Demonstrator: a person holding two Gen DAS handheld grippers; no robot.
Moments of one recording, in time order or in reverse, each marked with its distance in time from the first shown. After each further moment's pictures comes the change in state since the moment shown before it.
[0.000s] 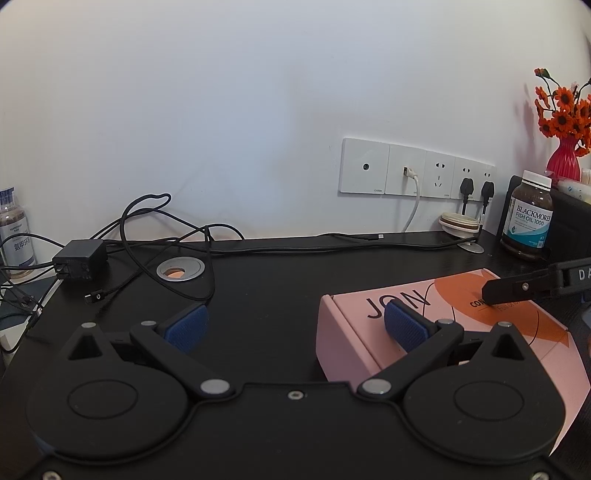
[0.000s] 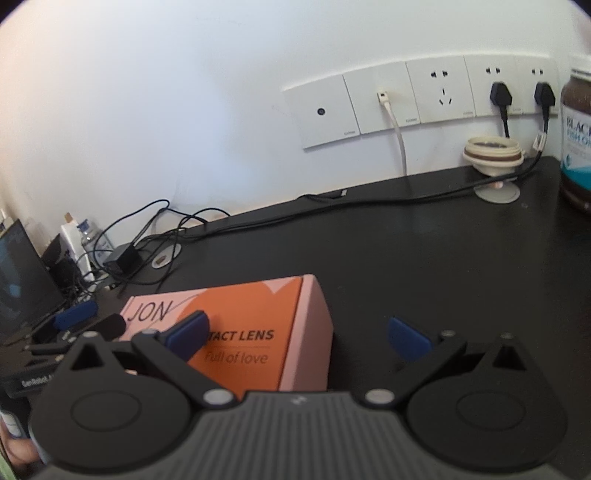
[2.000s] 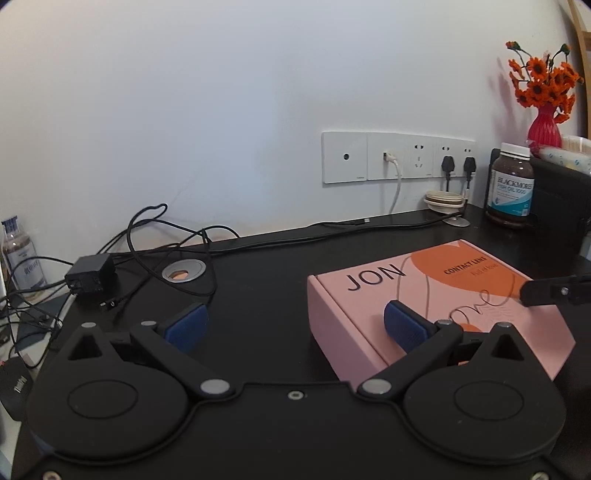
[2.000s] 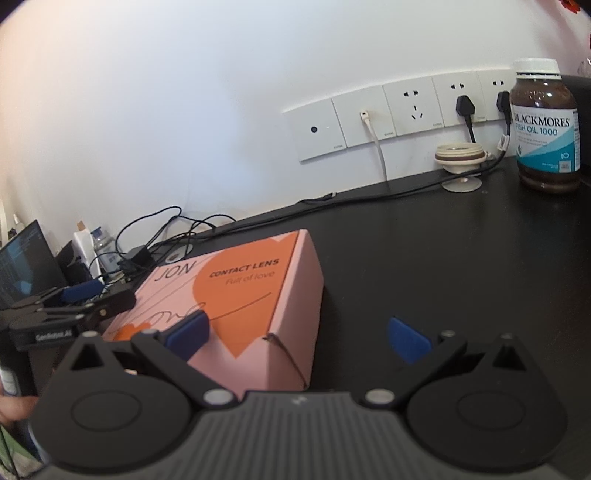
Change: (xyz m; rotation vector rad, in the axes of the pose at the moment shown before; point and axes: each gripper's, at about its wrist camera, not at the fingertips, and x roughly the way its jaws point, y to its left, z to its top) left arm -0.032 -0.009 -0.004 0.100 0.024 -0.024; right arm -0.056 -0.003 -0.053 0.030 -0.106 0.011
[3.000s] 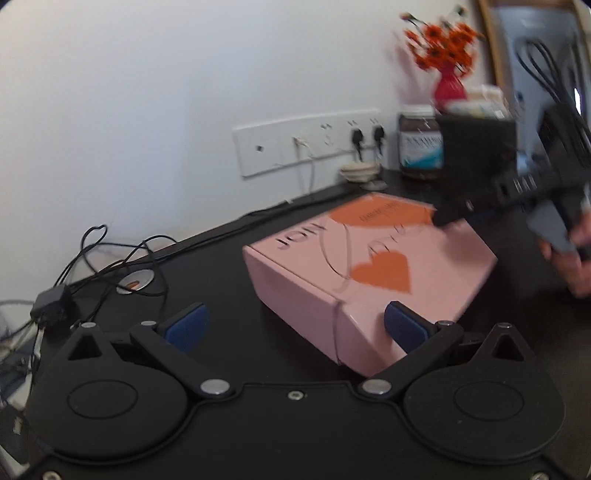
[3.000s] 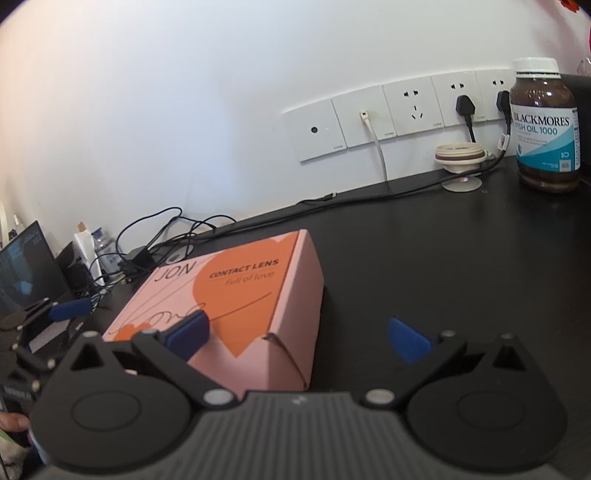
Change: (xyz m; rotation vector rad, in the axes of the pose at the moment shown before) left arm -0.031 -0.008 -0.029 0.286 0.004 -0.210; right arm -0.002 0.000 -0.001 0.013 0.001 0.006
